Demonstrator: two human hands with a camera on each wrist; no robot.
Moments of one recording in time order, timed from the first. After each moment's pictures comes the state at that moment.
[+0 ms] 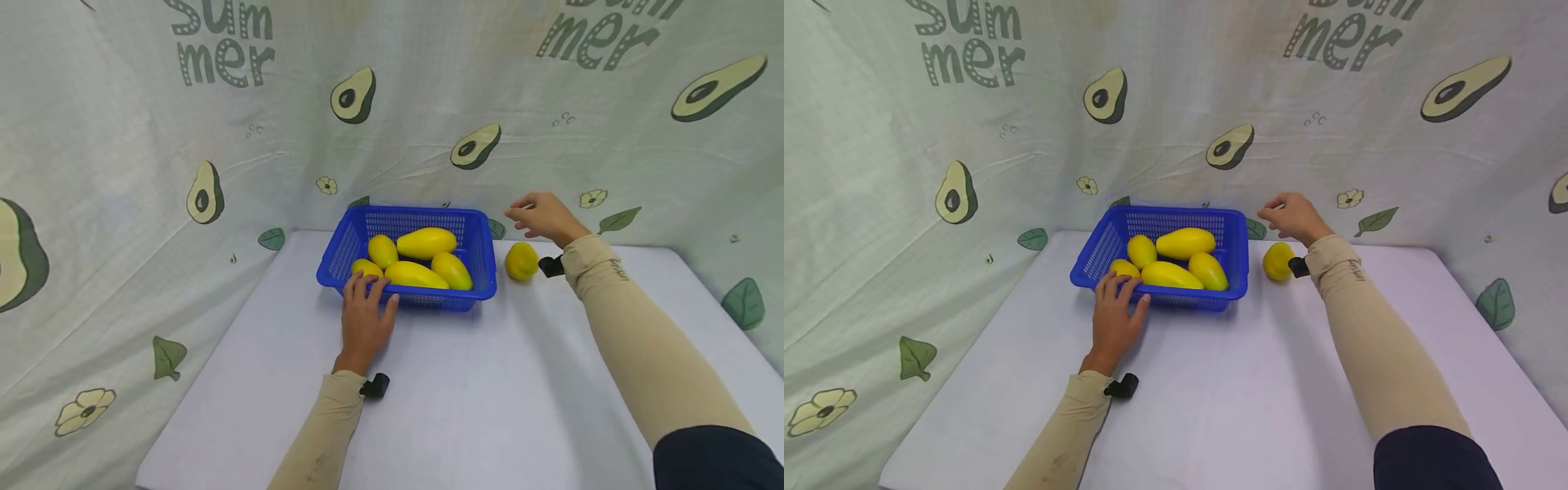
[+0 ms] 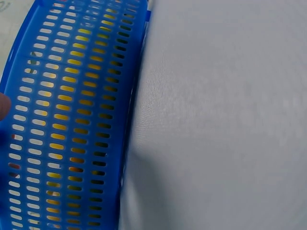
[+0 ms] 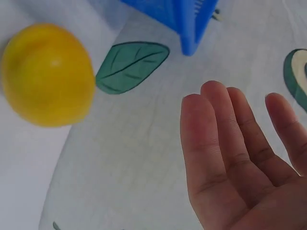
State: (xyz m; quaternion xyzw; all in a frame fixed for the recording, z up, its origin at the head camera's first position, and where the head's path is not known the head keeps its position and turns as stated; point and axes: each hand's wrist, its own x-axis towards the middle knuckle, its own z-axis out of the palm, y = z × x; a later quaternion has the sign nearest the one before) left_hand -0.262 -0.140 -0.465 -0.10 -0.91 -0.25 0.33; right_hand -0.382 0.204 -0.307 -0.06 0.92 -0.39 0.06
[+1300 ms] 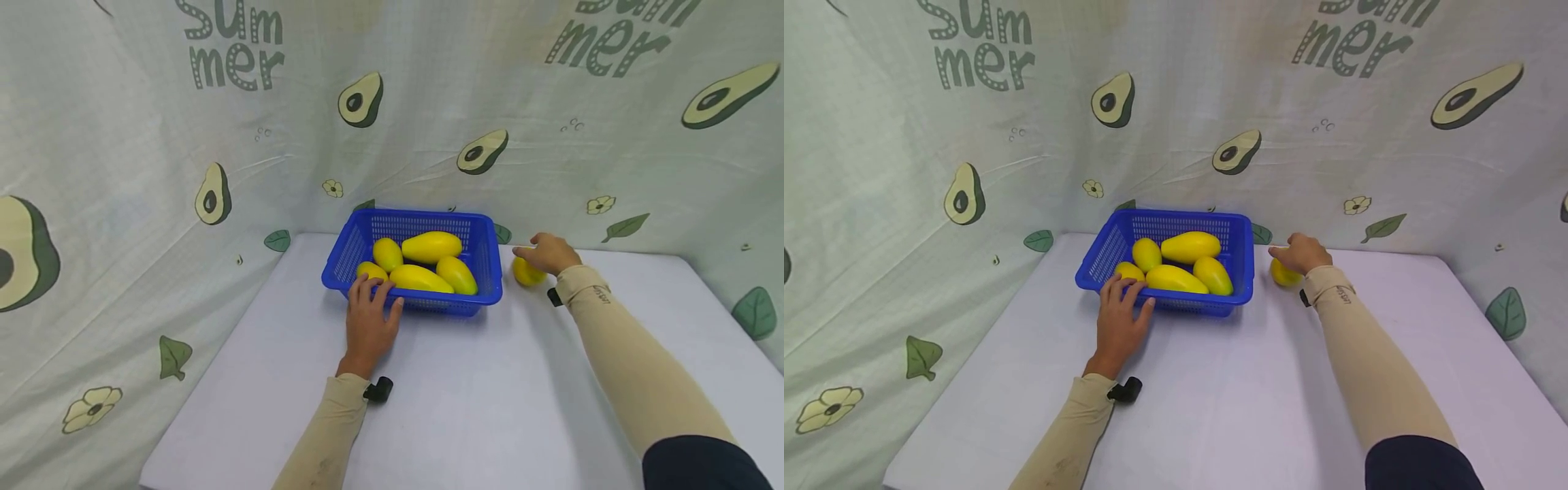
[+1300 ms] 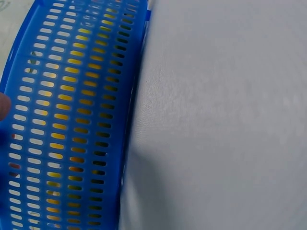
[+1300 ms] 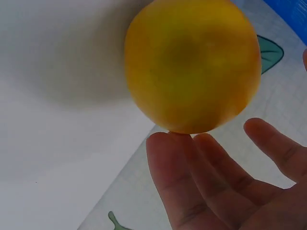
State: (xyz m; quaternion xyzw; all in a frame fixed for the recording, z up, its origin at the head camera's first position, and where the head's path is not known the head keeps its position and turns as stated) left_hand -0.260 -0.139 -0.462 -0.11 -0.90 -0.25 0.34; right_hand -0.393 0.226 -0.379 -0.01 0.97 -0.22 0.07
